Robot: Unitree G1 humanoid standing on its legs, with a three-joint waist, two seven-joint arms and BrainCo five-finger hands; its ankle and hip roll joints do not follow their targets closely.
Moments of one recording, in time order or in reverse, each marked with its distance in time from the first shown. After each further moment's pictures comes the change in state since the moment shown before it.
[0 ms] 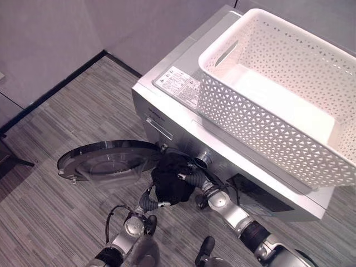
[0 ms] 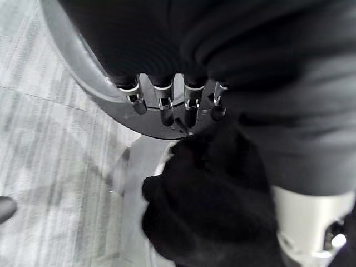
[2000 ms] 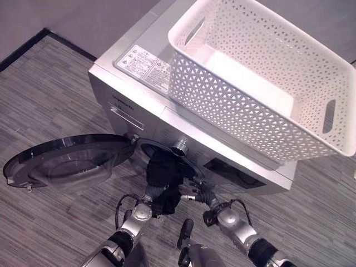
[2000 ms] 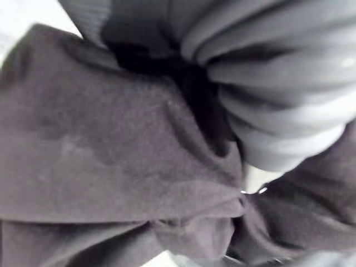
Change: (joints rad) left arm -0.117 -0.077 -0.033 0.190 -0.319 -0.044 -0.030; right arm 0.159 -0.040 0.082 0.164 0.146 -0.055 0.076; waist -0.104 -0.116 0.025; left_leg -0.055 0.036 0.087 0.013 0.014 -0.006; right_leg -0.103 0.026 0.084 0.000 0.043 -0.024
